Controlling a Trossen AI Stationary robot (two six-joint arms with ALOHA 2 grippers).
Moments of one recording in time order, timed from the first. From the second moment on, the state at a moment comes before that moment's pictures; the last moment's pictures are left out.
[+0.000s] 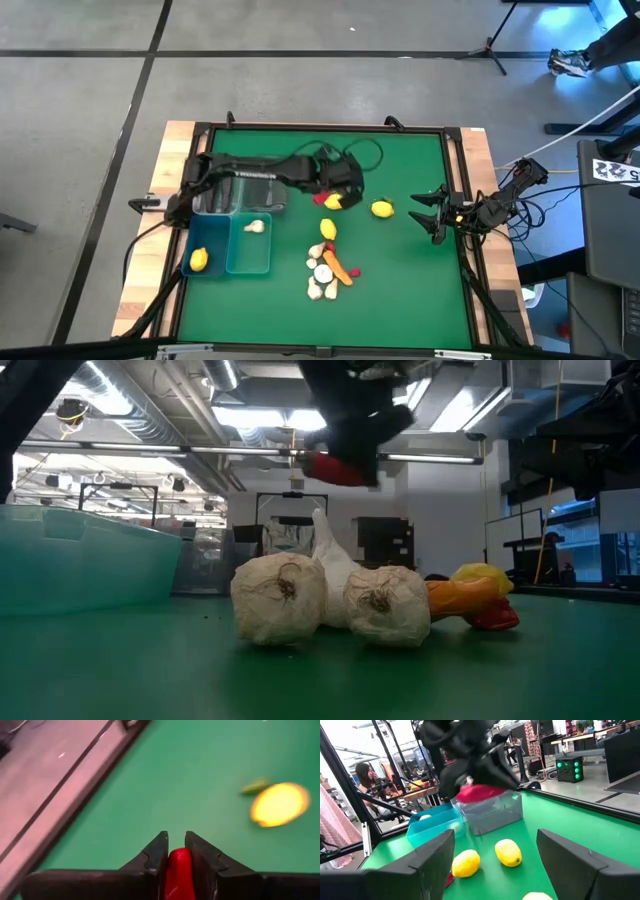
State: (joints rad) left arm 0.07 2.05 1.87 -0.81 -0.54 -0.31; right arm 0.70 0.01 0.02 0.03 0.94 0.26
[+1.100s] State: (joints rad) left arm 0.28 1.45 0.87 -0.46 -0.67 -0.75; right arm 0.70 0.01 0.02 0.03 0.94 0.26
